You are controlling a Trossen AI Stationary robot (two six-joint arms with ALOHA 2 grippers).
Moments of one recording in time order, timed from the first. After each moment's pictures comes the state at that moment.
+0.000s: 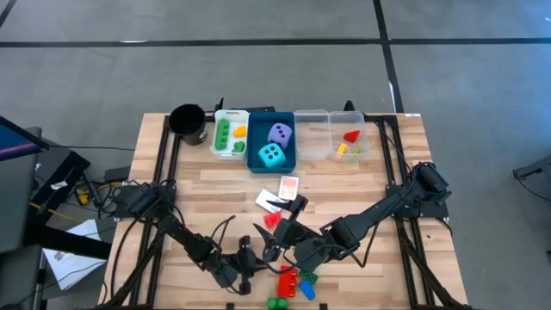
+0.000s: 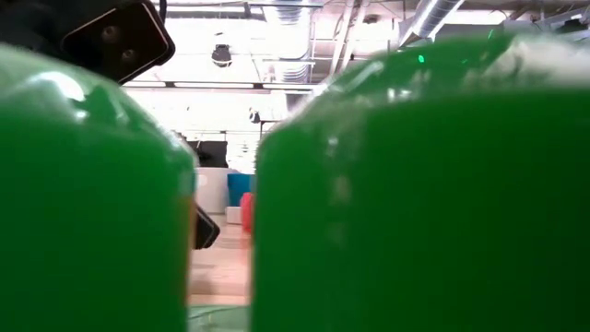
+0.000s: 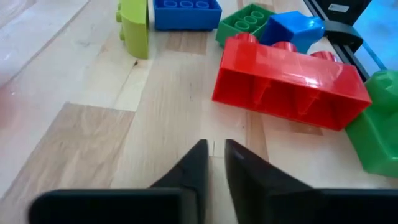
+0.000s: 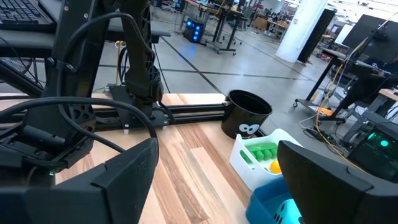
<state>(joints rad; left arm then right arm) -0.72 2.04 0.84 0.60 -0.62 -0.54 0.54 1.89 1.59 -0.08 1.07 0.08</state>
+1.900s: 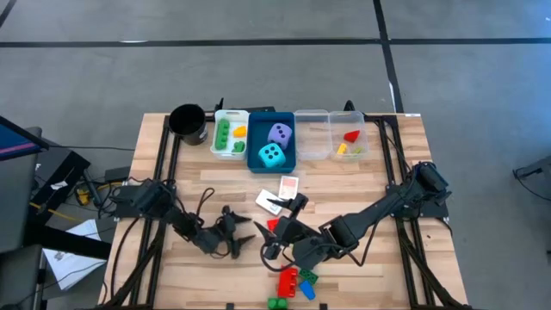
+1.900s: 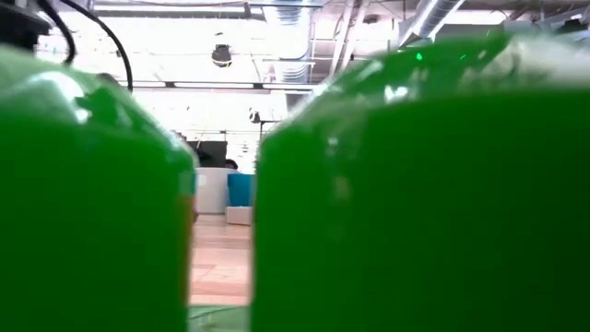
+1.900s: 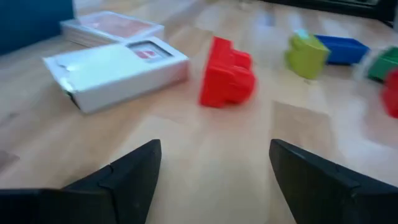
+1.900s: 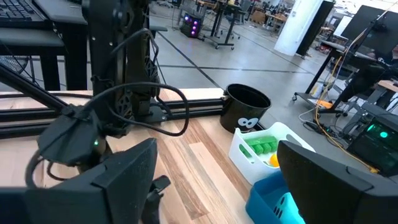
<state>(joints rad) -0.62 2.05 0.39 1.19 -0.85 -0.48 0.53 1.89 1.59 -0.12 1.07 0.13</state>
